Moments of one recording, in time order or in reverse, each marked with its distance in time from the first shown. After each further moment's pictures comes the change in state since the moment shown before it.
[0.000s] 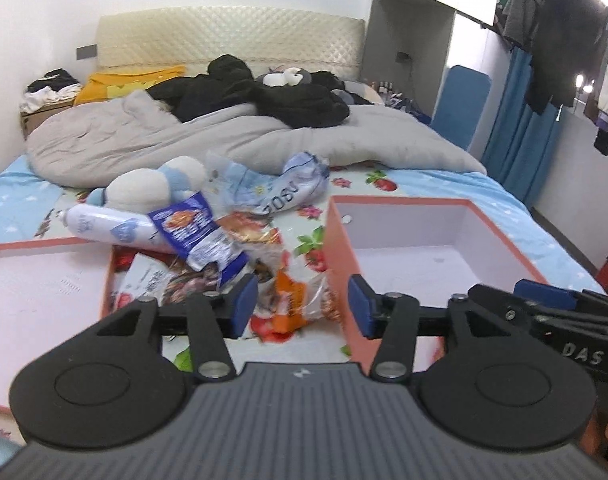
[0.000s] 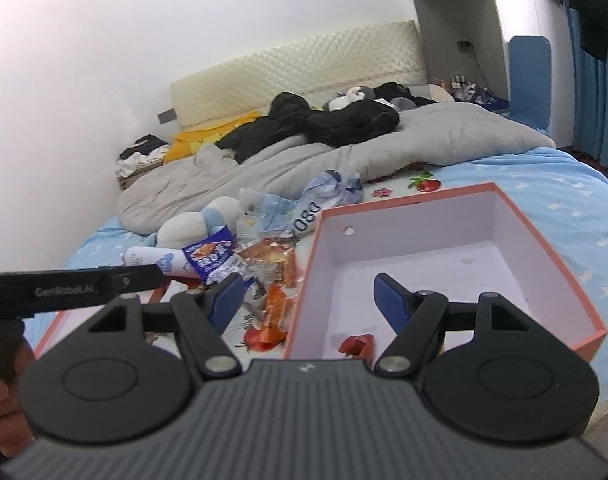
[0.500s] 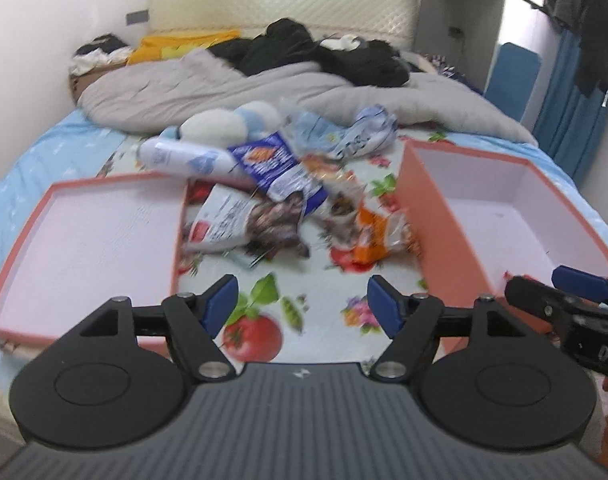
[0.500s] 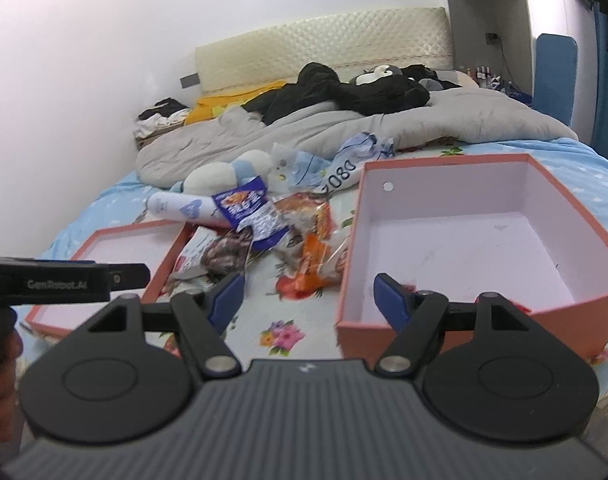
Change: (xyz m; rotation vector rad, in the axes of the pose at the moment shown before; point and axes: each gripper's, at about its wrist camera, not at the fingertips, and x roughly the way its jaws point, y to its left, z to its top) left arm -0.020 0.064 -0.065 -0.064 0.097 0.140; right arm -0.005 0.055 -0.055 -0.089 0.057 0.030
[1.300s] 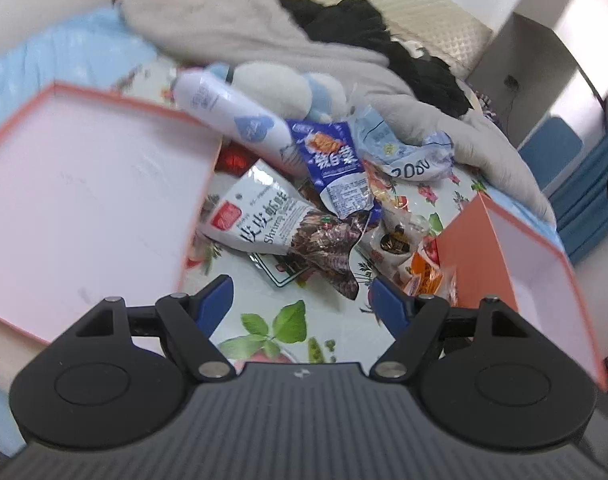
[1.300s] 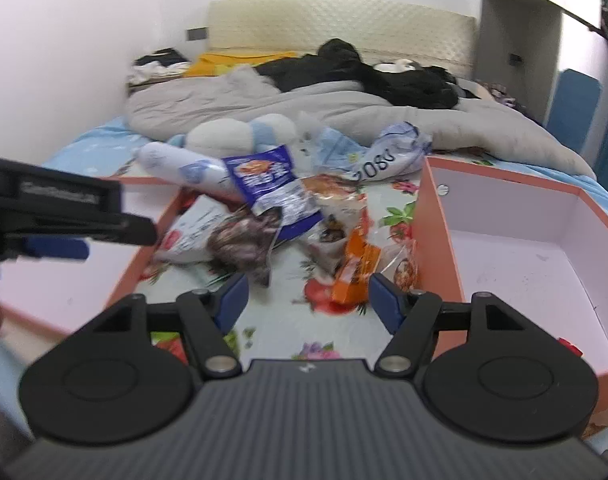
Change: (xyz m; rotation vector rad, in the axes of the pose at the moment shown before) left arm 0.111 0.104 0.037 -0.393 0.092 -0.088; right arm 0.127 0.081 0.011 -0.151 0.066 -0.149
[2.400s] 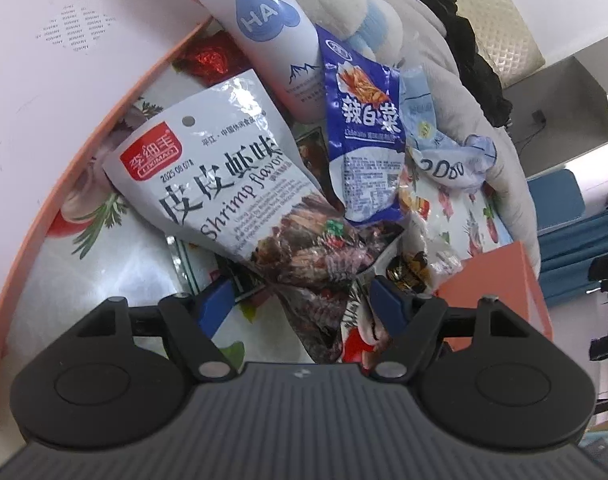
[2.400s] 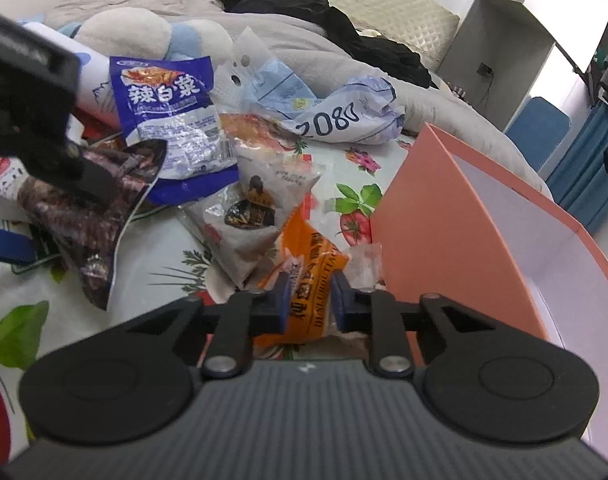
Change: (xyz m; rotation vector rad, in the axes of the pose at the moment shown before) left arm 0.168 0.010 0.023 -0.319 0.173 -0.100; right arm 0.155 -0.001 -0.006 -0.231 0.099 -0.259
